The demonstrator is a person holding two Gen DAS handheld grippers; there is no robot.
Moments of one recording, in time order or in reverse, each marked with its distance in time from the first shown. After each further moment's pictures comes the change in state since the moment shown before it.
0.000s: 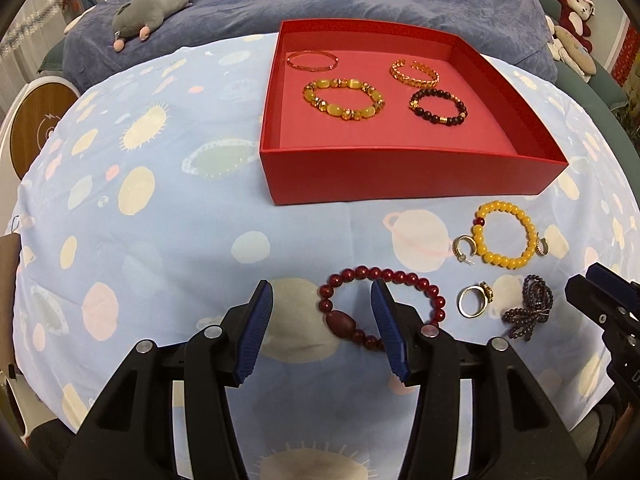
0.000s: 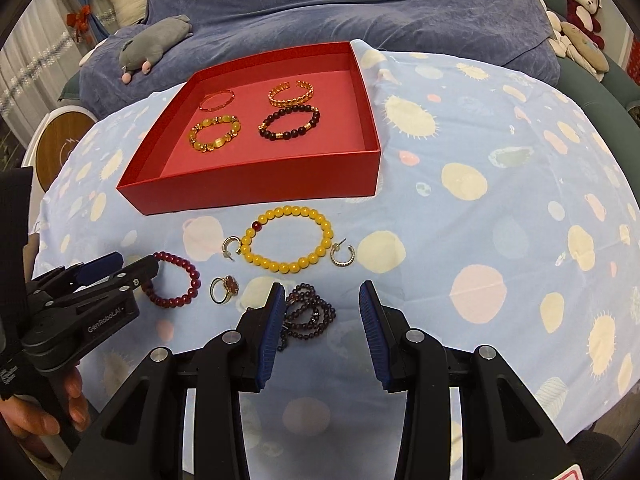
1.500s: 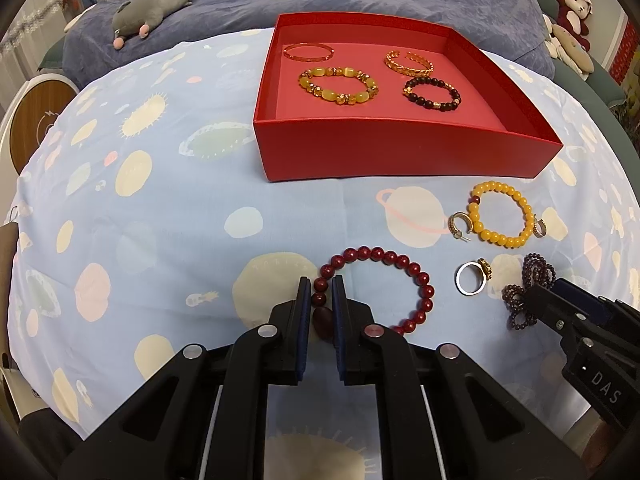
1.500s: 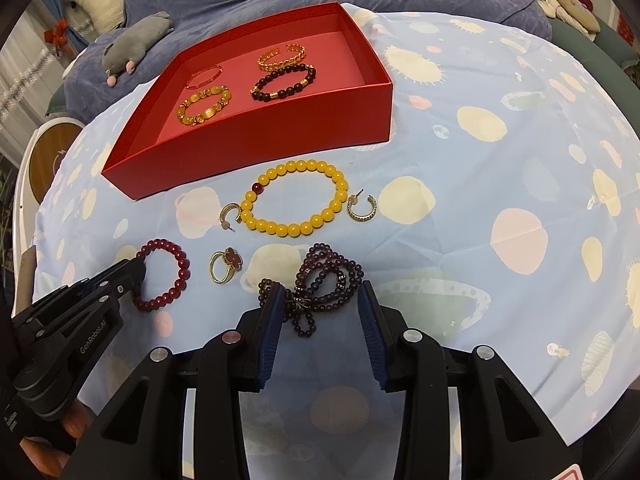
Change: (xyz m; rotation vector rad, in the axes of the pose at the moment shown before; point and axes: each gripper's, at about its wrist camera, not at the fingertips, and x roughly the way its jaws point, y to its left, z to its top) left arm -0.003 -0.005 -0.015 0.004 -0.008 -0.006; right arm 0.026 0.002 -0.021 0.099 0.072 0.026
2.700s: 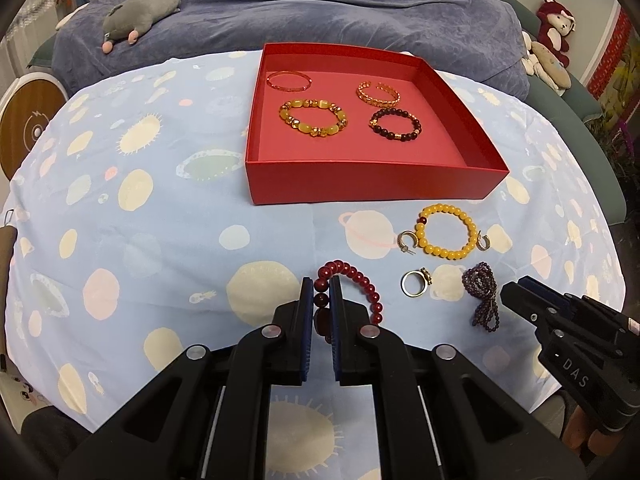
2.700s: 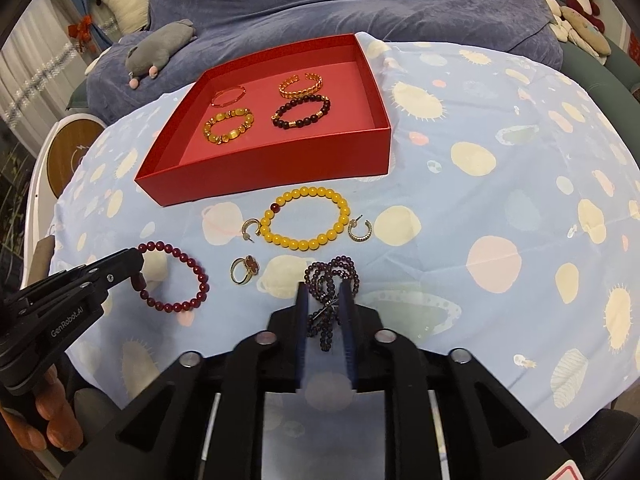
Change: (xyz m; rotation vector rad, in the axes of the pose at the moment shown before) left arm -0.042 -0.002 0.006 -0.015 -0.033 -0.101; right arm -0.031 0.001 0.003 -0.068 -0.064 0.016
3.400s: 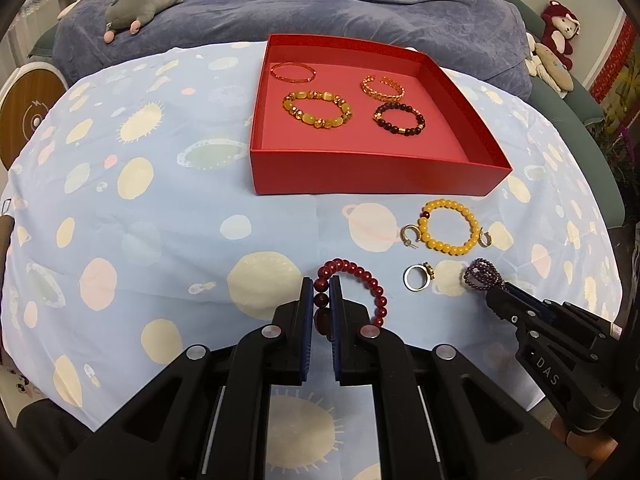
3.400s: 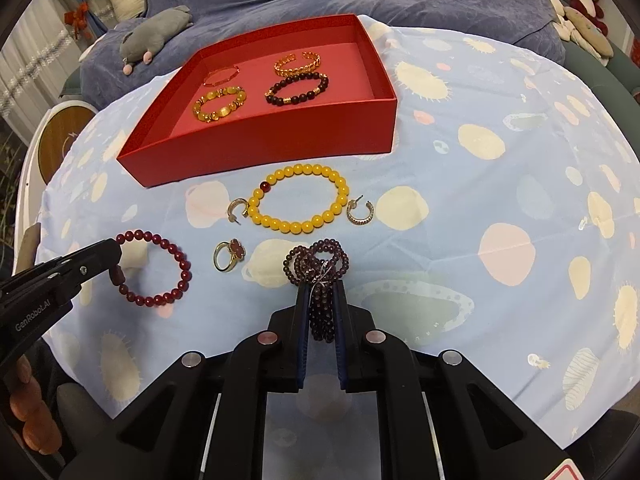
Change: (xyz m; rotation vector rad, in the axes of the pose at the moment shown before) left arm -0.001 0.004 -0.001 -0.022 0.017 -0.021; right arm 0.013 0.000 -0.005 -0.005 0.022 -0.004
